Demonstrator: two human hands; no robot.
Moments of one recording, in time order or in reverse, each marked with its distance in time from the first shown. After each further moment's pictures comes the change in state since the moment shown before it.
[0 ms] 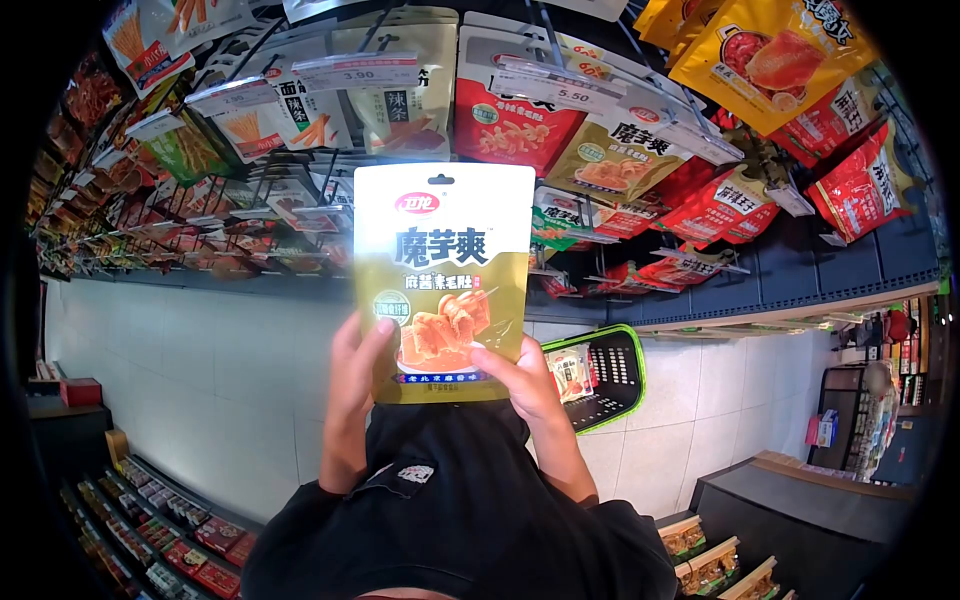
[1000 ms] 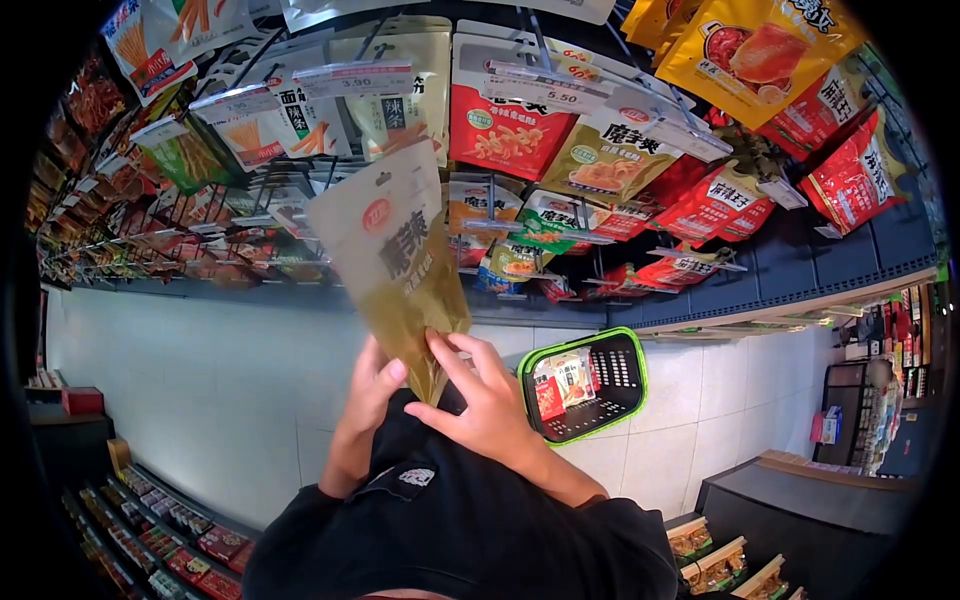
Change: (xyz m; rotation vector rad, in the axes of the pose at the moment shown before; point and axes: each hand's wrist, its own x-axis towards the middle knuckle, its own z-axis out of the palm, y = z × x) left_hand -0.017 -0.009 0.003 -0.037 -0.321 0.082; right_hand -0.027 -0.021 0.052 -1.076 -0.050 -0.645
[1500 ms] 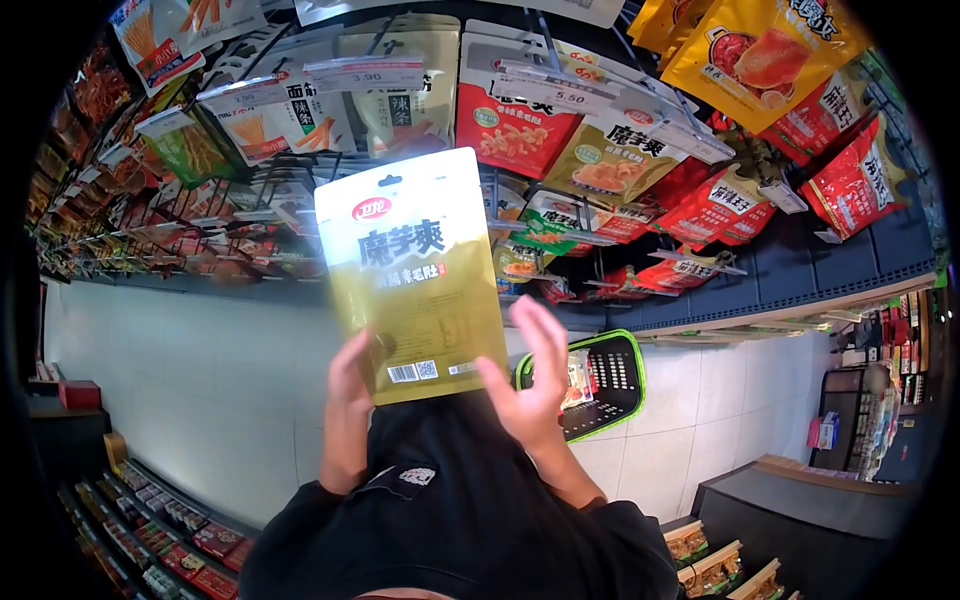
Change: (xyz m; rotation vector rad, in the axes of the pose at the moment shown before) left_hand -0.006 -0.027 -0.049 -0.521 0.166 -0.235; right_hand -0.003 0.024 -0.014 0.105 0.410 0.009
